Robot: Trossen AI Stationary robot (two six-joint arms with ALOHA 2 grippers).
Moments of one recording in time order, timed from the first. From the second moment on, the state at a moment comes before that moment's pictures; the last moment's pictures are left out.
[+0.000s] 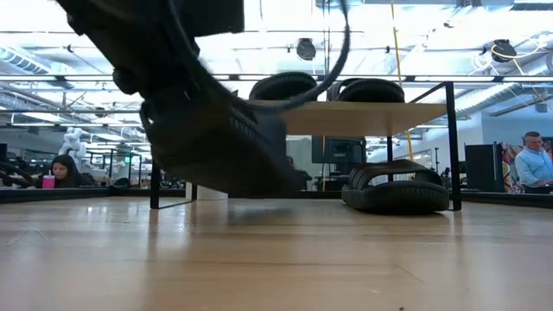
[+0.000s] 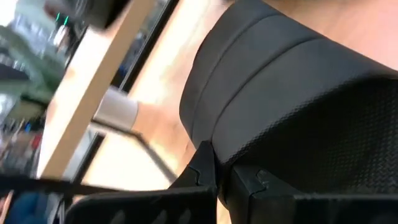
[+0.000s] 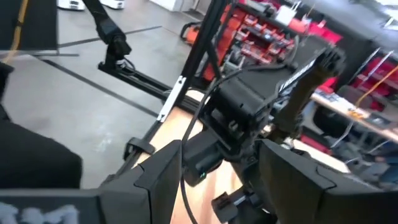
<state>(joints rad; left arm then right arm) -0.59 2.25 1.69 -1.46 -0.99 -1.24 0.88 1.54 1.18 0.22 0.75 -0.22</state>
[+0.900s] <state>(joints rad) -0.32 2.26 1.69 -1.27 -0.79 -1.16 0.93 1.54 1.18 0.23 0.87 -0.24</state>
